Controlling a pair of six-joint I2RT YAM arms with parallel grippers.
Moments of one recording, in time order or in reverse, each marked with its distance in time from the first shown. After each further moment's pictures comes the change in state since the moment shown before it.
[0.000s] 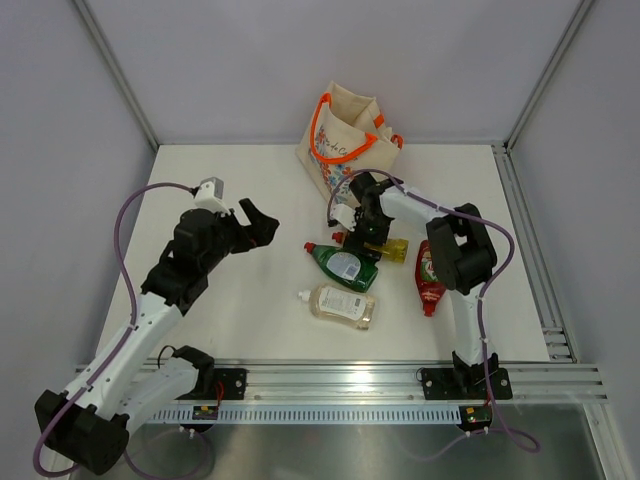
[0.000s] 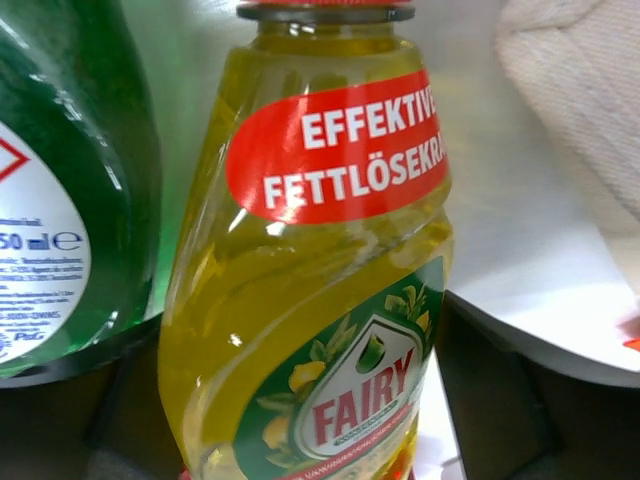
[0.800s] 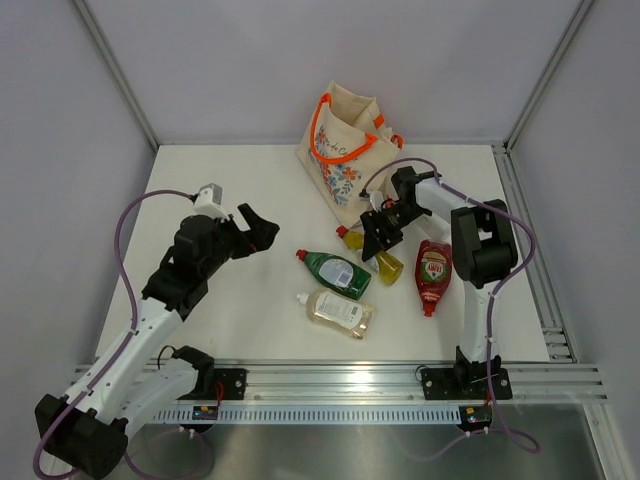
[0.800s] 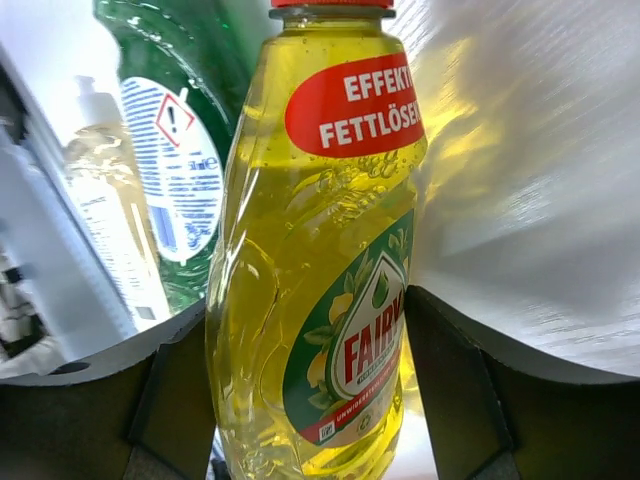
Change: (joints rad) left arm 0.000 -0.039 -0.049 0.010 0.009 -0.044; right arm -0.218 -0.025 -0.048 -0.063 -0.640 0.386
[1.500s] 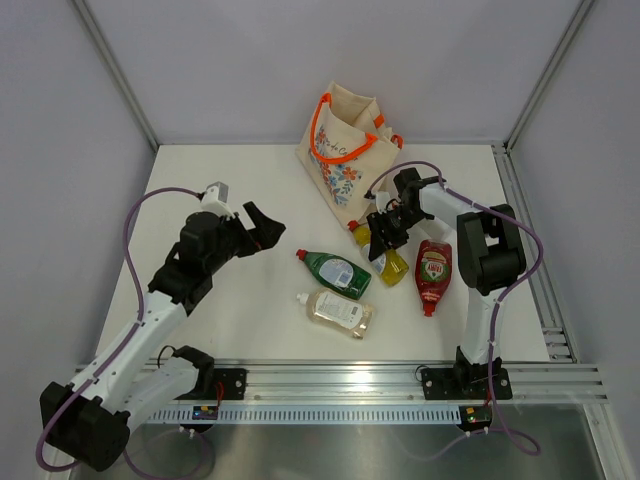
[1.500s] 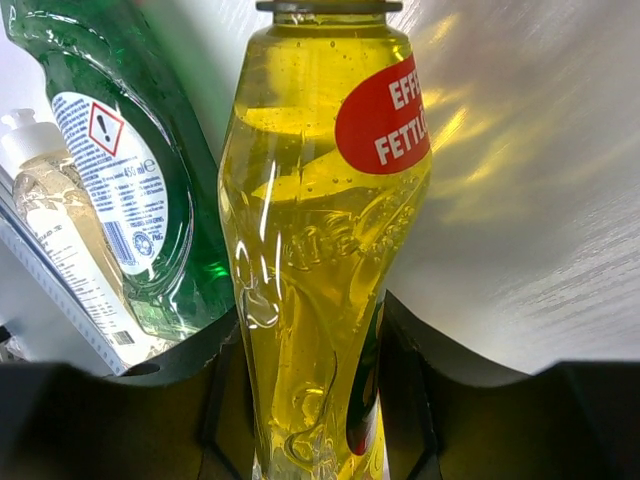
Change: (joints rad) left arm 0.001 0.049 -0.014 0.053 0.057 -0.034; right arm -0.007 -0.080 -0.110 0.117 0.130 0.146
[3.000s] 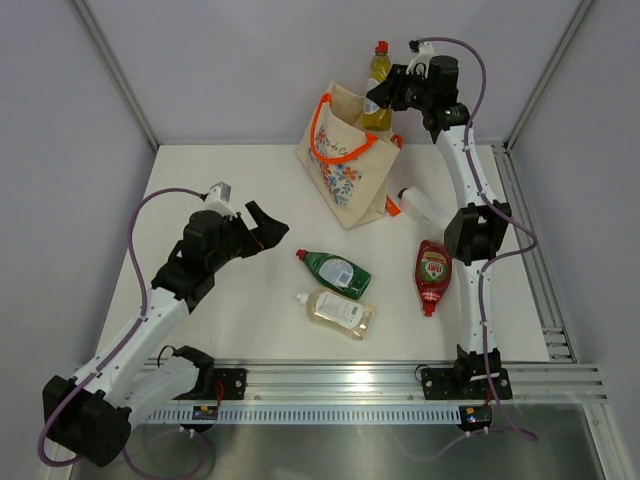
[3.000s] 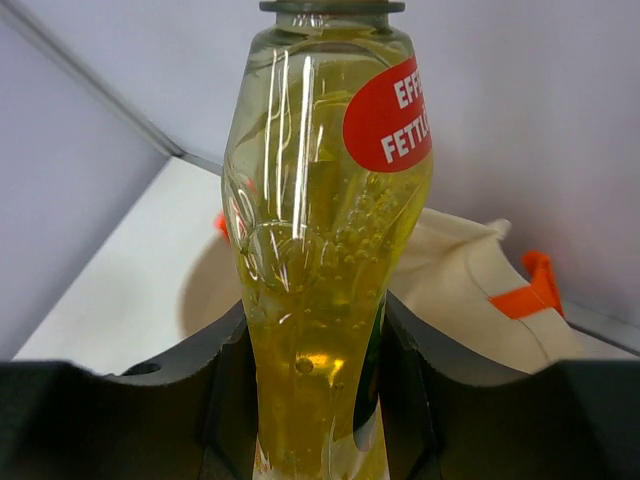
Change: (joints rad) left arm 0.000 0.033 0.000 0.010 0.040 -0.054; right arm -0.121 0.391 1.186 0.489 0.077 0.563
